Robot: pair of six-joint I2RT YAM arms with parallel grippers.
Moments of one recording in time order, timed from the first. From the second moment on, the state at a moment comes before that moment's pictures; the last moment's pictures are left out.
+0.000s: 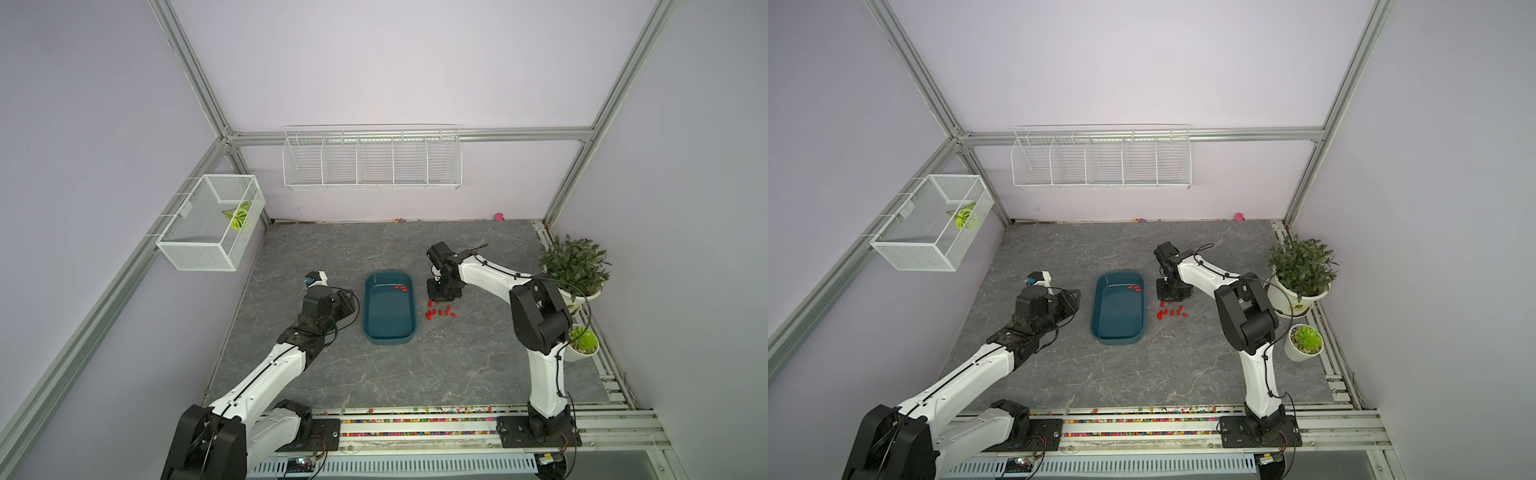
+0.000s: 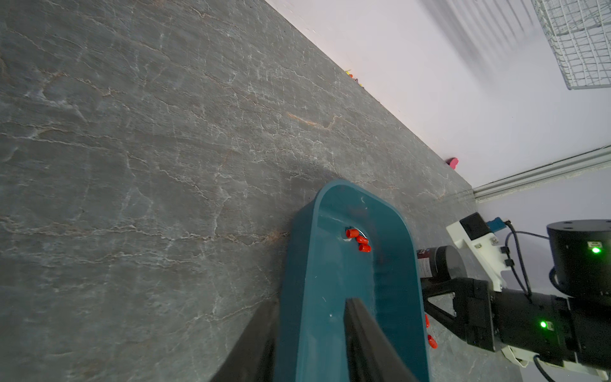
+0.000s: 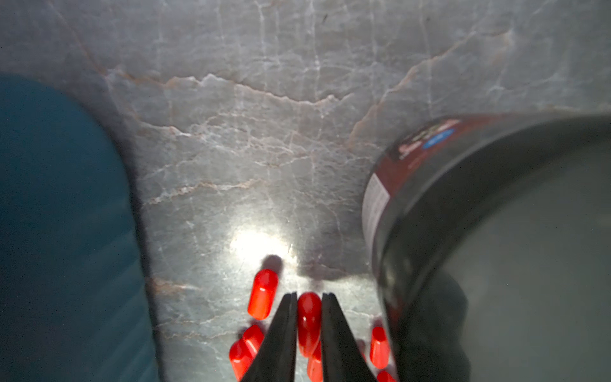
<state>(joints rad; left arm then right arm) -0.37 1.07 0.51 0.05 0.01 -0.75 0.52 2.08 1.55 -0.84 -0.06 0.41</state>
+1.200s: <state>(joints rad) -0.37 1.07 0.51 0.04 0.01 -0.75 0.51 2.11 1.57 -0.85 -0.08 0.42</state>
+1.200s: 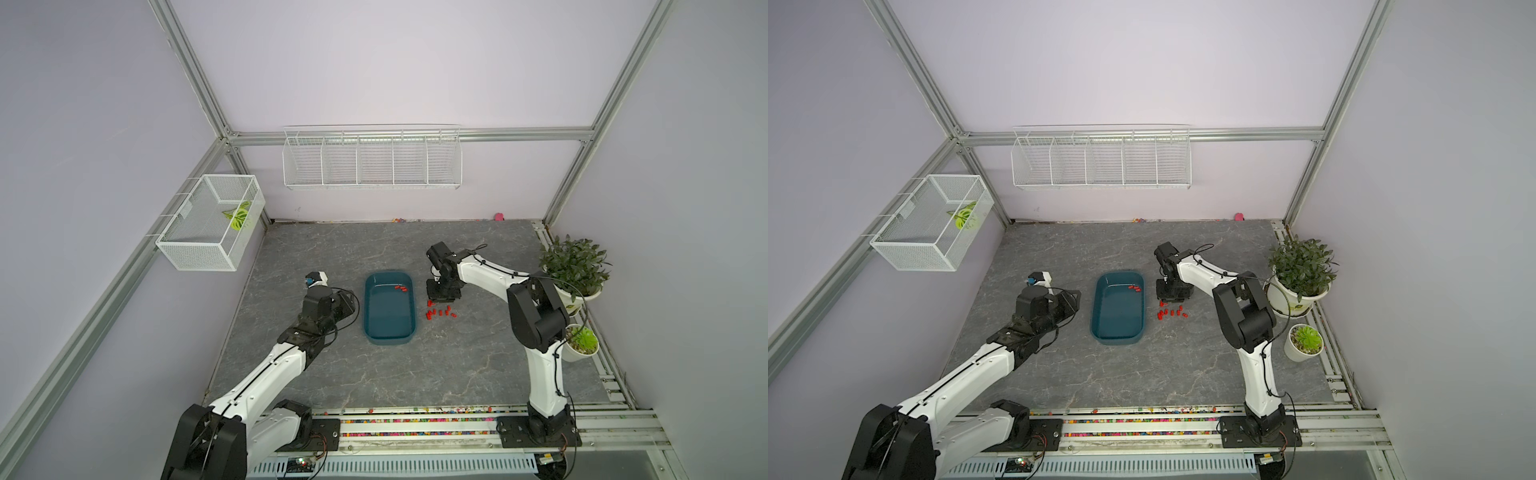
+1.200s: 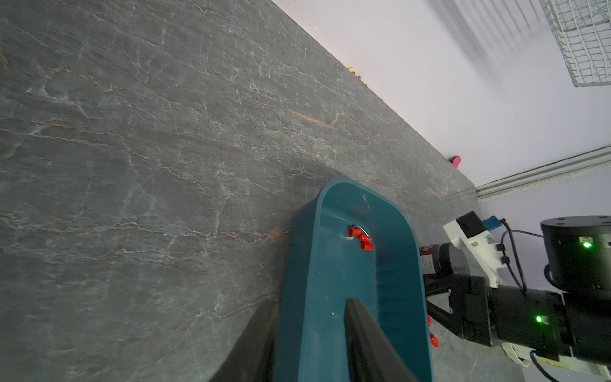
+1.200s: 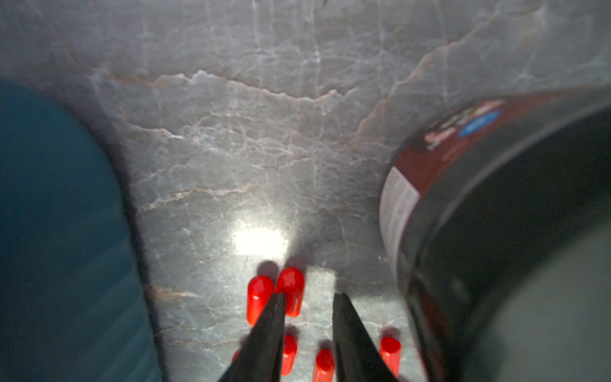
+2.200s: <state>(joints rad) -0.37 1.13 0.55 0.02 0.02 -0.76 0.66 1.79 1.45 -0.67 0.04 0.29</state>
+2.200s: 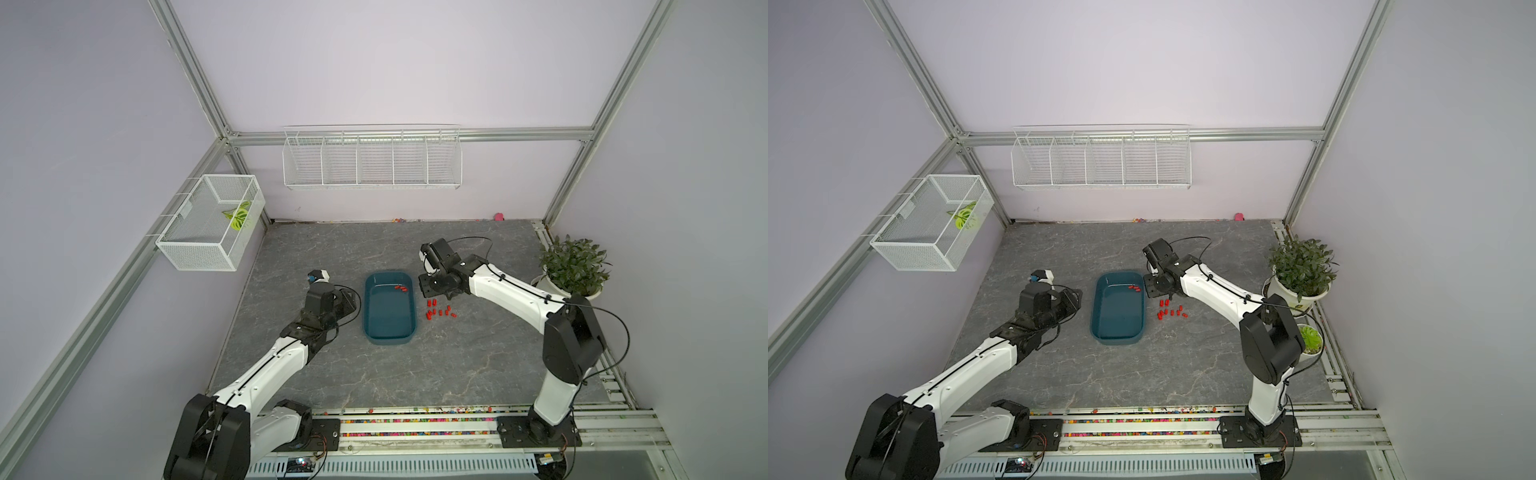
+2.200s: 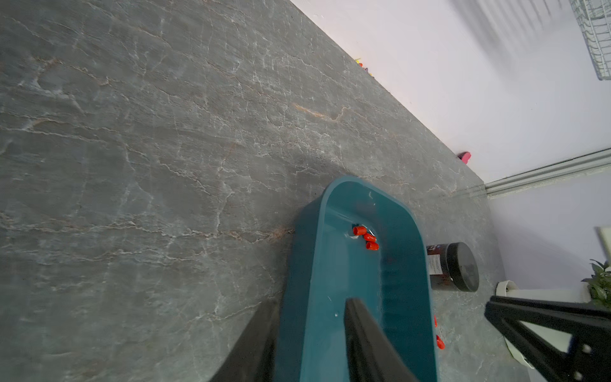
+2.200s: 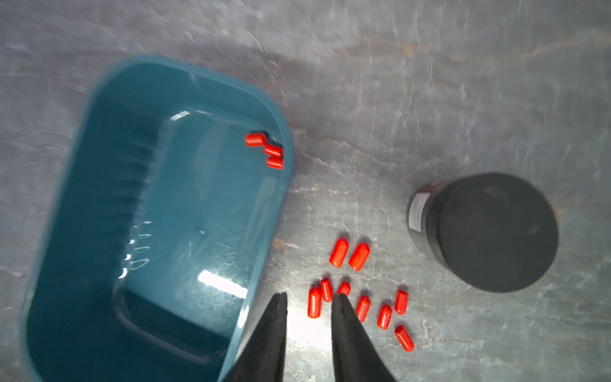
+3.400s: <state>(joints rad) -0.14 1.35 0.56 0.08 0.38 -0.86 0.77 2.03 1.73 -0.64 -0.05 0.10</state>
